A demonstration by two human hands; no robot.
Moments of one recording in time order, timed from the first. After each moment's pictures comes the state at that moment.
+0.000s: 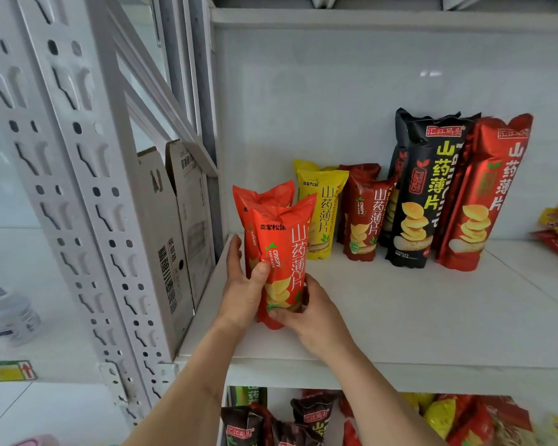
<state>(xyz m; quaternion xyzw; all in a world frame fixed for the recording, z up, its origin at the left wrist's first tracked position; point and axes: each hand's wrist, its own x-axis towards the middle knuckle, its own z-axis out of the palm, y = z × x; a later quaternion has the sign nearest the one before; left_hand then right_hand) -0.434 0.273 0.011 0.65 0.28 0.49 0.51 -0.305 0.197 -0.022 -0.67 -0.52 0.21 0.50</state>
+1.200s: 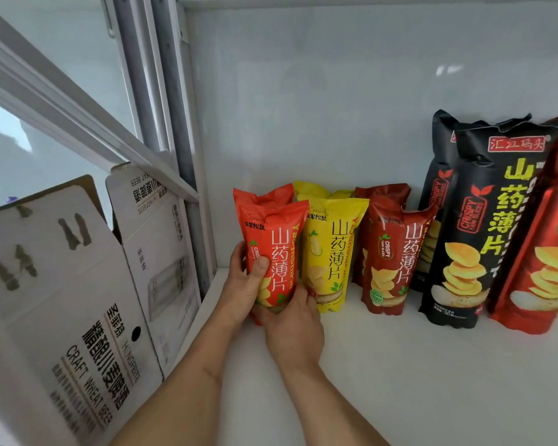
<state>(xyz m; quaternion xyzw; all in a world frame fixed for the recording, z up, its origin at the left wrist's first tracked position) -0.348 0.429 0.015 0.63 0.30 0.49 0.53 -0.285 0.334 -0.002 -0.80 -0.40 0.08 0.45</state>
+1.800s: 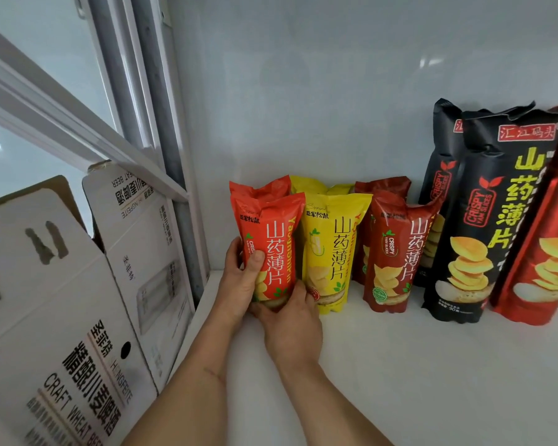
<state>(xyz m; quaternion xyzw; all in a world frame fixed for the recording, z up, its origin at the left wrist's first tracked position) -0.341 0.450 0.013 0.61 0.27 0.49 0.56 -0.284 0.354 -0.008 -0.81 -0.37 0.06 0.46</state>
